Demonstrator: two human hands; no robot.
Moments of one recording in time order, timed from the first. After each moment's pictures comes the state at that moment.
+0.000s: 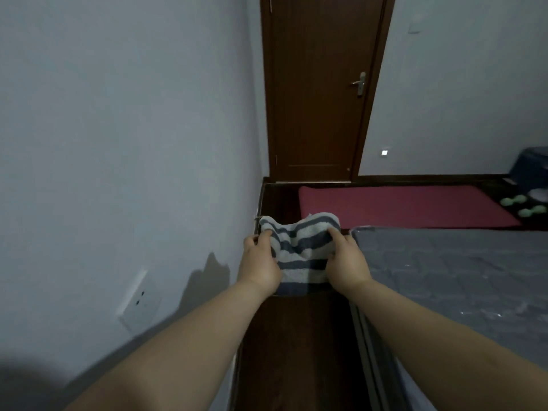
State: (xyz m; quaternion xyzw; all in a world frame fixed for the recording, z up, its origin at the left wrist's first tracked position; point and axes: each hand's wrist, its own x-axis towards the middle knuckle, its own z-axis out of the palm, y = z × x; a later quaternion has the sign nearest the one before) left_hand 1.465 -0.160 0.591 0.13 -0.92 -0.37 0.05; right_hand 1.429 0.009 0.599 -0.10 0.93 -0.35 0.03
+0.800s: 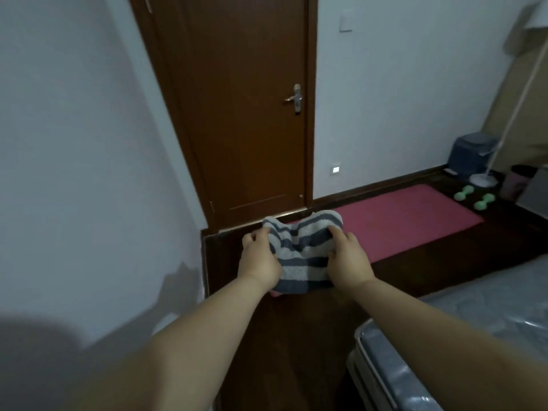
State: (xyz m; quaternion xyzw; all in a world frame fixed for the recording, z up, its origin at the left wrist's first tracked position) left_hand 0.827 -0.200 0.614 0.02 -0.94 -0.35 -0.02; right_hand 0.852 -0.029 0.602 0.06 0.93 -0.36 -0.04
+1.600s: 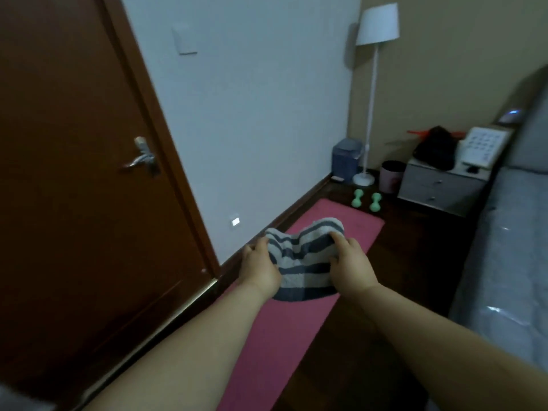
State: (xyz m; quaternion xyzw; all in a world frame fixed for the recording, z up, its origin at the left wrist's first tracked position) left_hand 0.296 0.113 0.599 -0.21 -0.91 -0.32 -0.13; right_hand 0.412 0.241 0.596 0.32 0.87 -0.34 -0.14
